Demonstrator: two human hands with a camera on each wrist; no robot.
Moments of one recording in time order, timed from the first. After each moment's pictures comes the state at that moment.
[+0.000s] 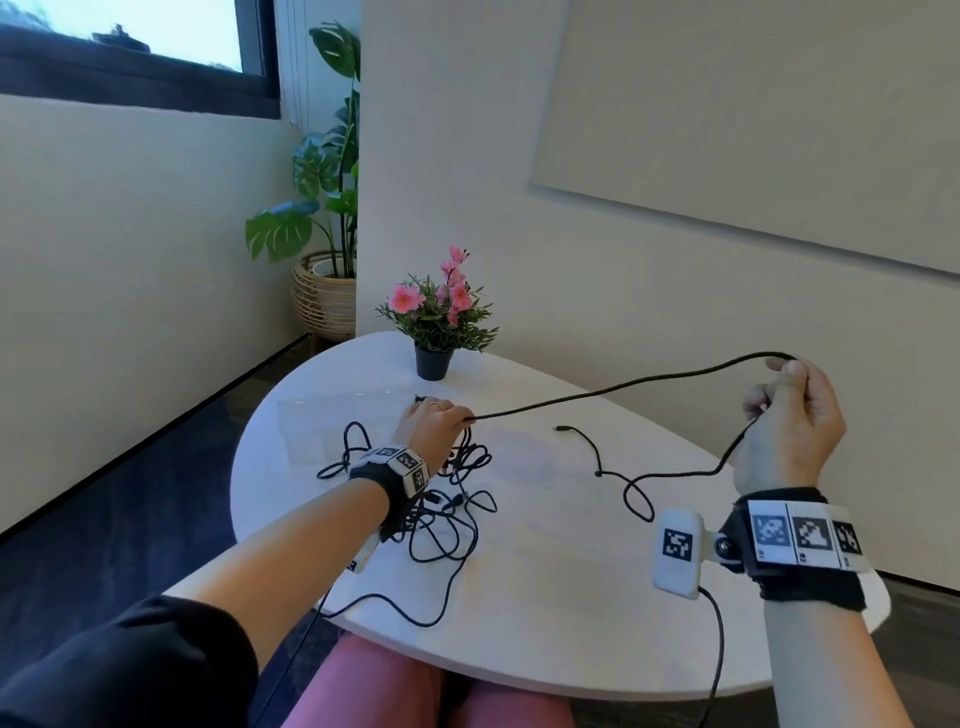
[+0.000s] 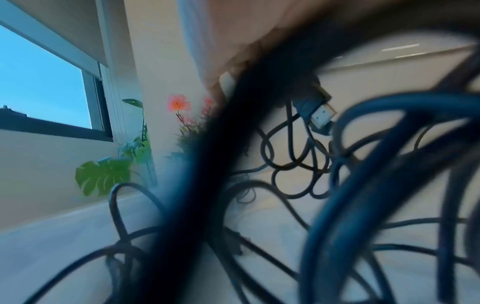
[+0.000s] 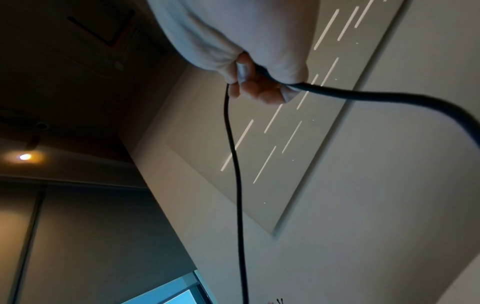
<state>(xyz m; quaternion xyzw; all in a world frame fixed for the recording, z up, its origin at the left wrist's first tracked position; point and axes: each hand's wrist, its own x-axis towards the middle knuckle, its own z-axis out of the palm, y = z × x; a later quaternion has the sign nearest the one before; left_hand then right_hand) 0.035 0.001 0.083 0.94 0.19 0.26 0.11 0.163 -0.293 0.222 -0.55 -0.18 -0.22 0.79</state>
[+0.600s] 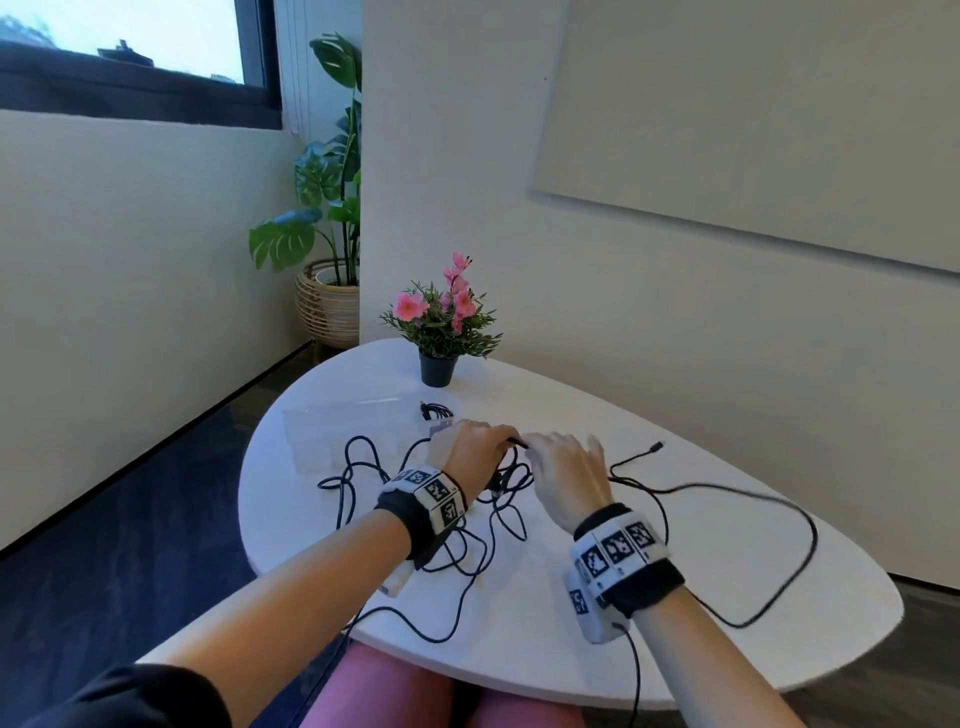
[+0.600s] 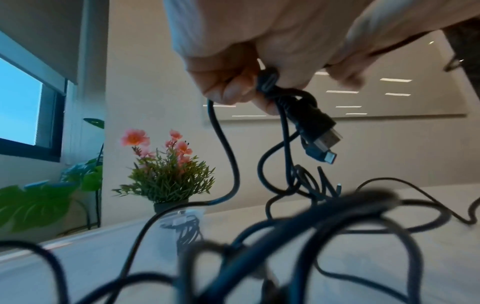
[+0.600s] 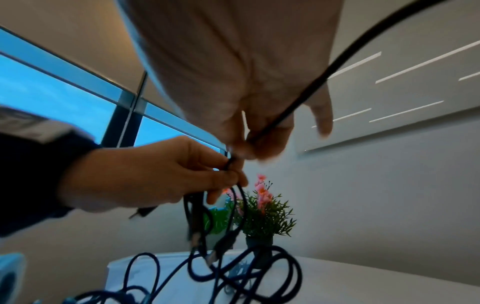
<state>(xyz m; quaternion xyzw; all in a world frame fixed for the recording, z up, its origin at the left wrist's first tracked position) 0.031 -0.047 0.102 0.95 0.13 0.29 0.05 0.084 -0.193 0.147 -0.88 -0.46 -0.09 0.10</state>
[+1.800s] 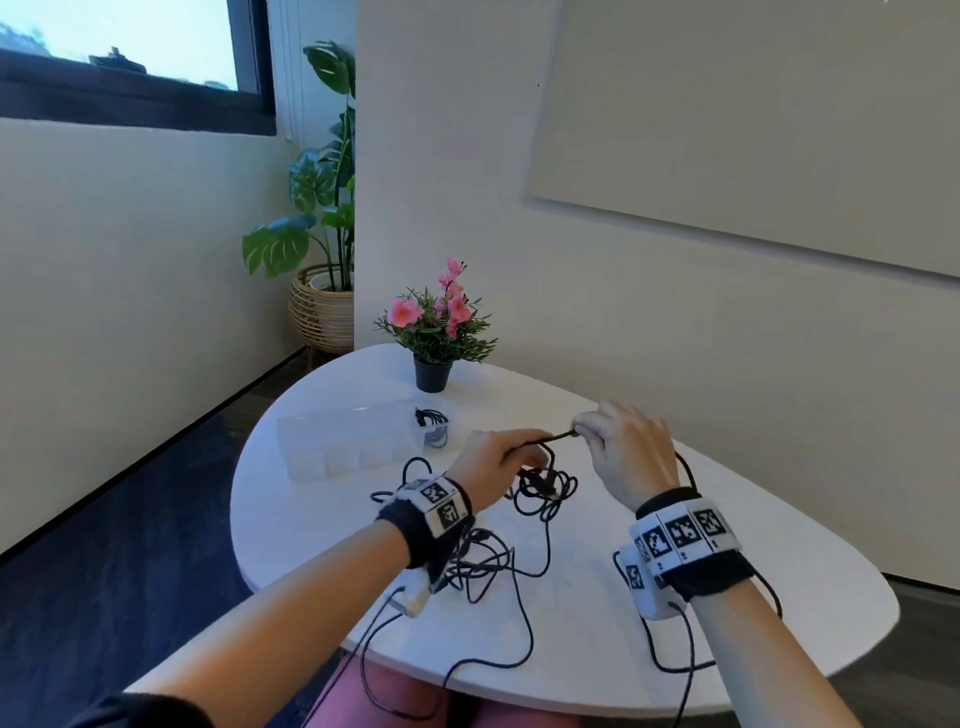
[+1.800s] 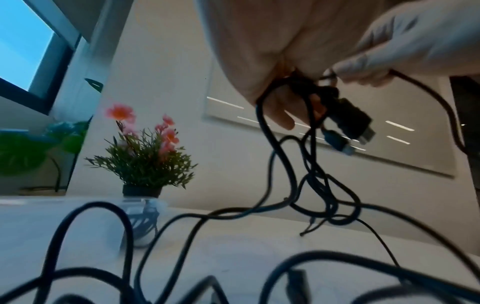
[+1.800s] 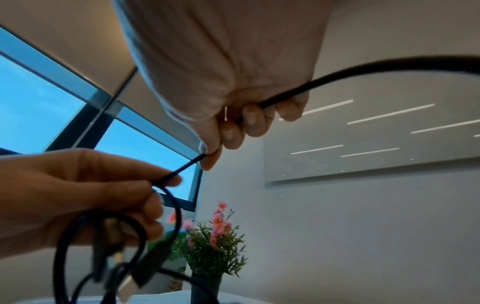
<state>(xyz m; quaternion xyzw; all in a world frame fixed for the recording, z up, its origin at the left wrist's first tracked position) 0.035 -0.075 0.114 0.85 0.05 0.27 0.46 0.134 -0.229 0.173 -0.83 -0.46 -0.26 0.16</state>
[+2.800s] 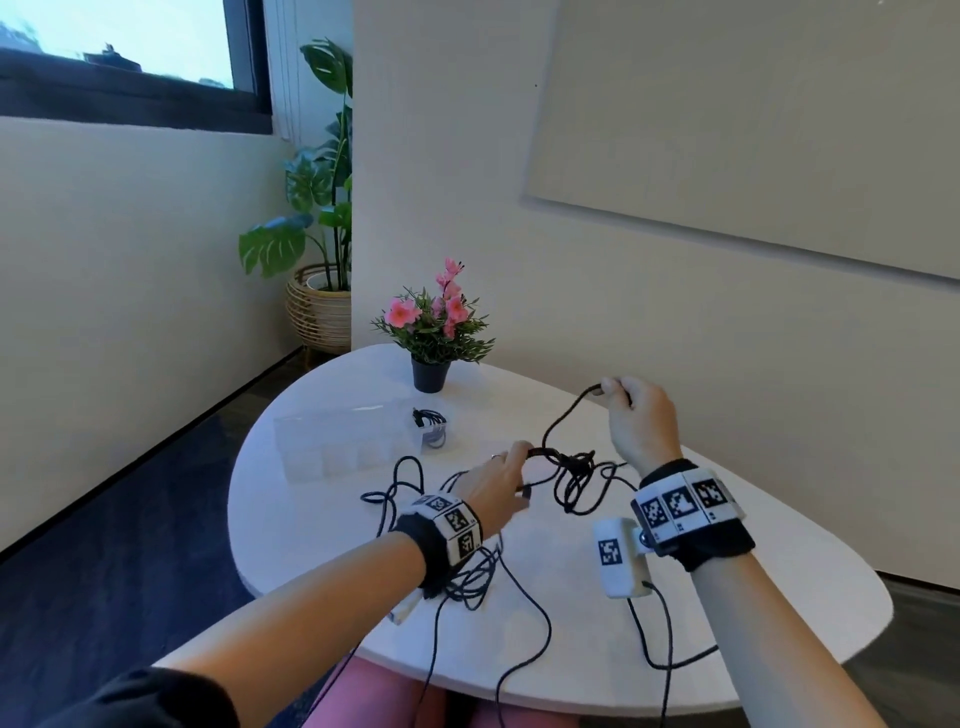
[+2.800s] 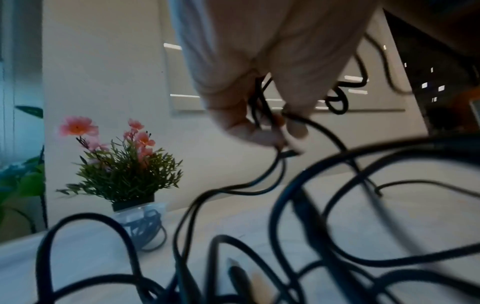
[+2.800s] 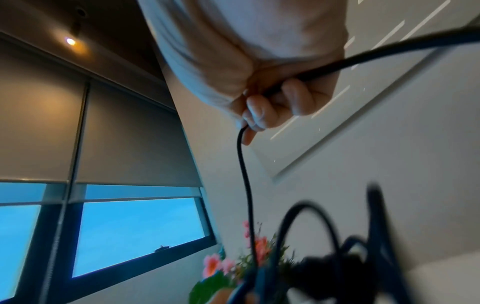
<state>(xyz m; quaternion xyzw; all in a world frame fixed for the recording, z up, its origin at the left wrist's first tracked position) 0.043 -0.083 0.088 0.96 0.14 0.11 0.21 0.138 -0.218 0.205 -0.84 -0.32 -0.11 0.43</state>
